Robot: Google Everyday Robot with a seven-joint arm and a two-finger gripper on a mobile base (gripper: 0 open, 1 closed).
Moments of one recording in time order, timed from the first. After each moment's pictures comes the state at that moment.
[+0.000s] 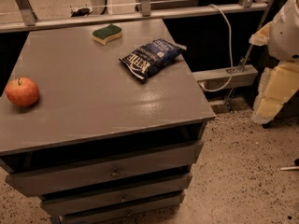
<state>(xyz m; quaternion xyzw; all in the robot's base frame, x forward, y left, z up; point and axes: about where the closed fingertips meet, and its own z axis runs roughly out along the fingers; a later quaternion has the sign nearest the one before) 0.438 -0.216 0.979 -0.60 0.78 -0.04 0.16</state>
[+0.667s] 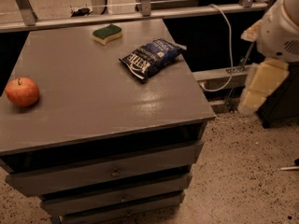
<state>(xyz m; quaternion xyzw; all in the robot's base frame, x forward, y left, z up) 0.468 -0.208 0.971 -0.60 0.78 -0.04 0.19</state>
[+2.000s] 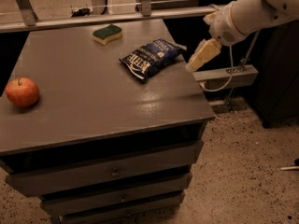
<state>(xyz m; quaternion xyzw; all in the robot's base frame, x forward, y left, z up) 0.669 -0.160 0.929 -0.54 0.74 0.04 0.39</state>
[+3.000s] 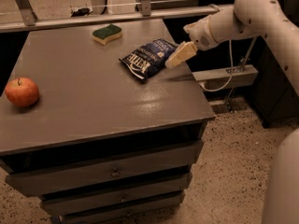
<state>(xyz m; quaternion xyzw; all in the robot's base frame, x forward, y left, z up) 0.743 -0.114 0.882 -0.51 0.73 0.16 0.42</state>
